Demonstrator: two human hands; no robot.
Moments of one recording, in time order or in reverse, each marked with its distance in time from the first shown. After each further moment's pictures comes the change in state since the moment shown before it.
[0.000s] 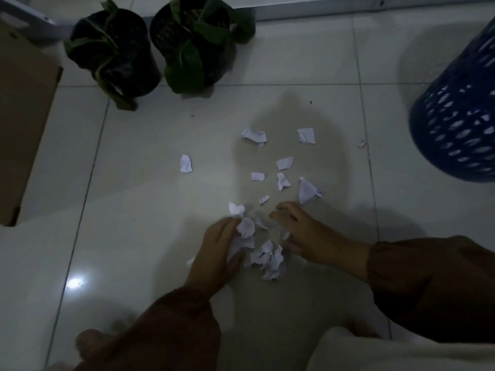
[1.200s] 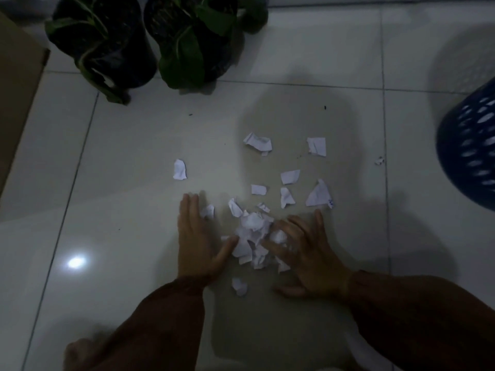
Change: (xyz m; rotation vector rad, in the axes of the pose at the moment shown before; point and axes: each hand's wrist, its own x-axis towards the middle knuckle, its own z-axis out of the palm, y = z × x) left_hand 0.046 -0.019 0.006 -0.116 0.247 -0.264; right_hand 0.006 0.029 0.019 -0.355 0.213 -0.258
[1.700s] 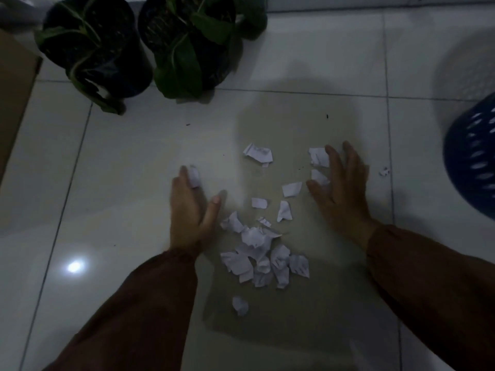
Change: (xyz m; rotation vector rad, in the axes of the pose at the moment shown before) left_hand 0.076 0.005 -0.014 -0.076 0.085 -0.038; right_hand 0.064 0.084 -0.041 0.269 0.243 0.782
